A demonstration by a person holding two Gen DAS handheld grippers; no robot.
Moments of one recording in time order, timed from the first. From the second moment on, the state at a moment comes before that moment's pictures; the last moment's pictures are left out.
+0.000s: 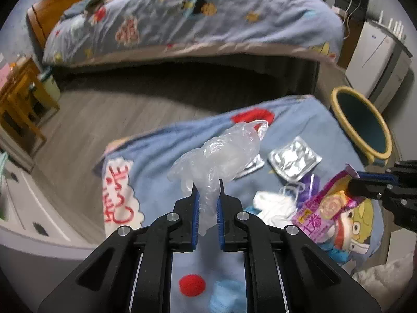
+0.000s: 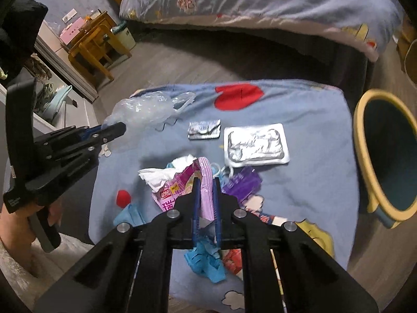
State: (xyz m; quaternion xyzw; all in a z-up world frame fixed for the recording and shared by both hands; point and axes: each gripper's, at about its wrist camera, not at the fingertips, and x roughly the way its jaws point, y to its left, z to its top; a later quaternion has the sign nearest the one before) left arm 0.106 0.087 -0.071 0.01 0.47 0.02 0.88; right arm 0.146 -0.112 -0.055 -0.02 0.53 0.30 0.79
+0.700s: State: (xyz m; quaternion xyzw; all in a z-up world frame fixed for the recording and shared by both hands) left arm 0.098 0.062 -0.022 0.01 0.41 -0.02 0.91; right arm 0.164 -0.195 0.044 0.04 0.42 0.27 0.87
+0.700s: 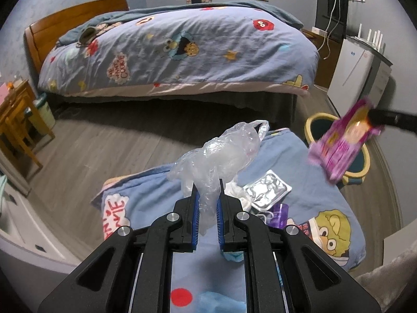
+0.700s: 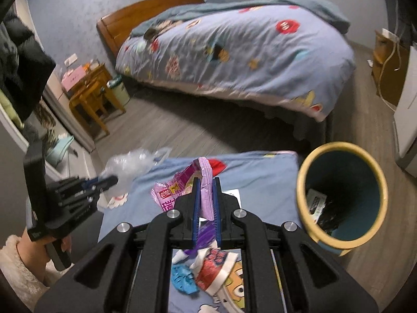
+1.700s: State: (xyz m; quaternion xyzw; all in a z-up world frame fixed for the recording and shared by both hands) left arm 0.151 -0.111 -0.044 0.08 0.43 -0.14 0.89; right arm 0.225 -0.388 0.013 0.13 0.42 0.05 0.90
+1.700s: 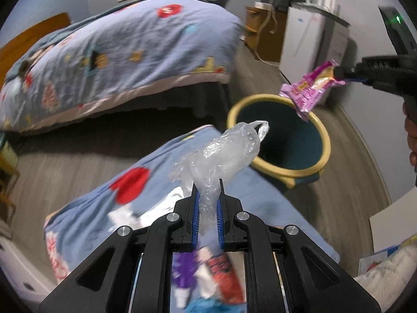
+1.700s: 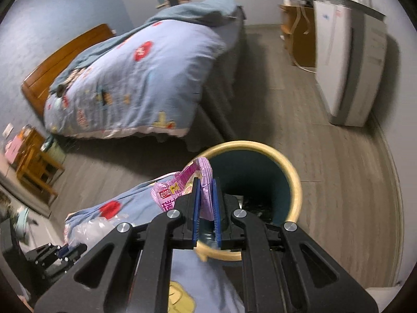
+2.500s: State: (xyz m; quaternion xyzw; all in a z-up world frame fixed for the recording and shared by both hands) left arm 0.232 -0.226 -0.095 0.14 0.44 -0.18 0.87; right arm 0.250 -0.432 -0.052 0.17 0.47 -0.04 0.86
